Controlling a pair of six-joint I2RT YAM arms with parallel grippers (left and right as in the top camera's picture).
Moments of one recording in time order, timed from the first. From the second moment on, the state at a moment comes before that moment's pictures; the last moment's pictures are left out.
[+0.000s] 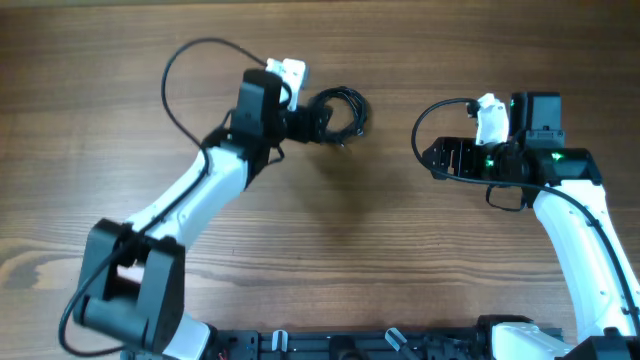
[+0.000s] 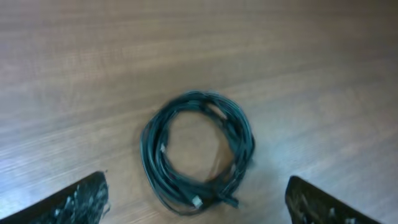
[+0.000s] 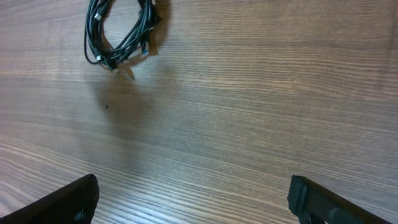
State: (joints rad) left arm -0.35 1.71 1.09 -0.07 0.20 -0.16; right arm -0.01 1.34 1.00 -0.77 -0.37 0.05
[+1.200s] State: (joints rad) left arm -0.38 2.12 1.39 -0.24 0.19 -0.11; right arm -0.01 1.24 1.01 -0.86 -0.42 0.05
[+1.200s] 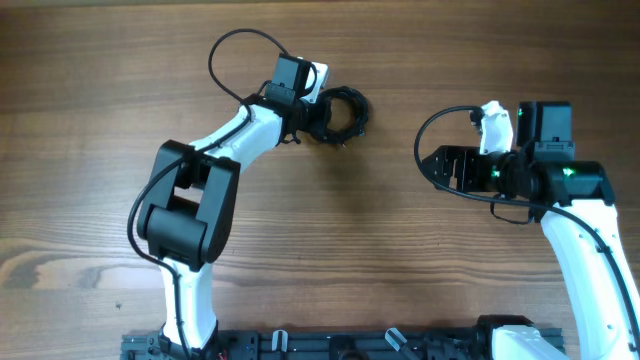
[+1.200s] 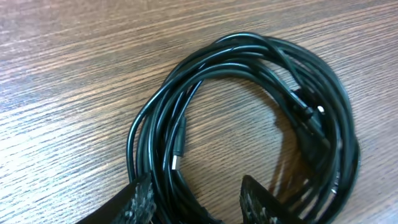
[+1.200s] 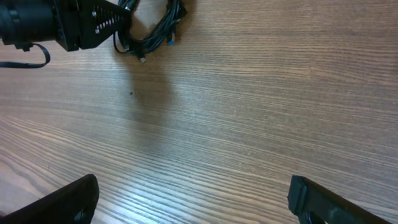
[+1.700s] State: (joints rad) left arm -0.38 2.17 1.41 -0.21 0.18 -0.11; right arm -0.01 1.24 1.01 -0.87 -0.42 0.05
